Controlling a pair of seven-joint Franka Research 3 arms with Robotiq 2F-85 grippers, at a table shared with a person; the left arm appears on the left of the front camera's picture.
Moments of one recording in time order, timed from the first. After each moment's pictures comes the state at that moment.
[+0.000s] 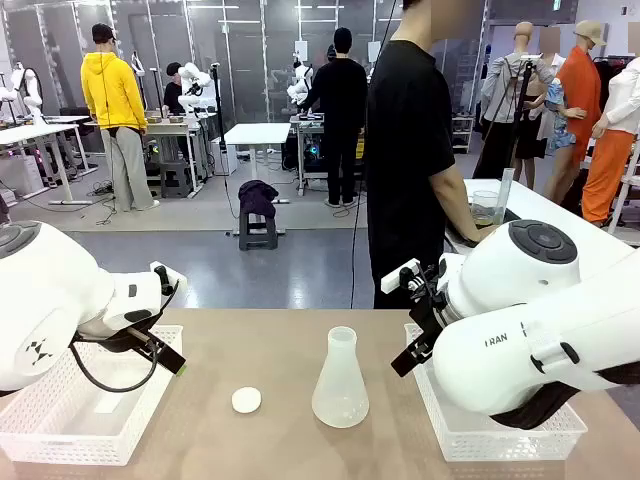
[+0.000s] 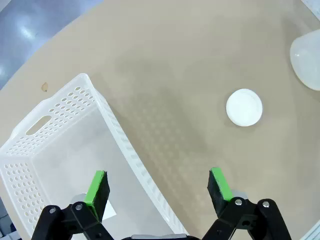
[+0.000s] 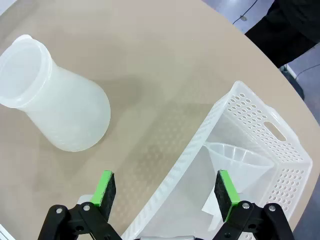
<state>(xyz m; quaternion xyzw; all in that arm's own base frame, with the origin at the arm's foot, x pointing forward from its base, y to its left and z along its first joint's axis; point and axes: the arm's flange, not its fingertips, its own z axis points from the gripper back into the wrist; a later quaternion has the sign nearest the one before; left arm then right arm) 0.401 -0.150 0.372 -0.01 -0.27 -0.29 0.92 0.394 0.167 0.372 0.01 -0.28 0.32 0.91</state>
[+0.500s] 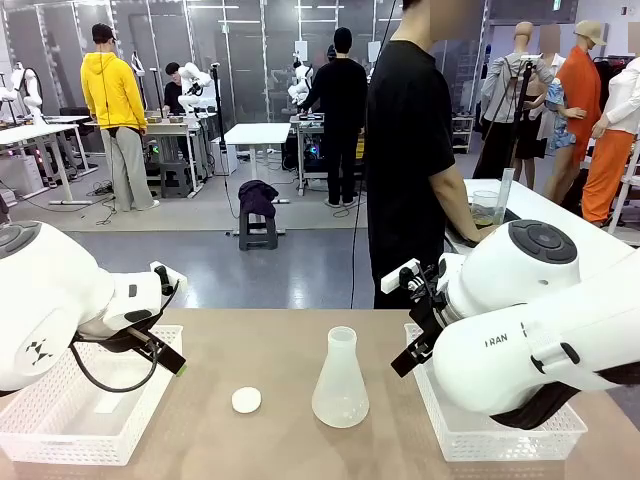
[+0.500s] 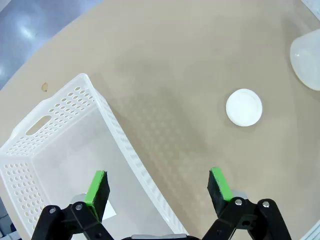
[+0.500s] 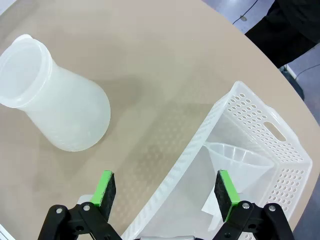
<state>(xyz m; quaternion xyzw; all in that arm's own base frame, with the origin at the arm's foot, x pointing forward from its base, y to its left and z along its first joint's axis) 0.401 -0.150 0.372 -0.01 -0.27 -0.29 0.92 0.394 0.167 0.372 0.01 -0.28 0.32 0.91</state>
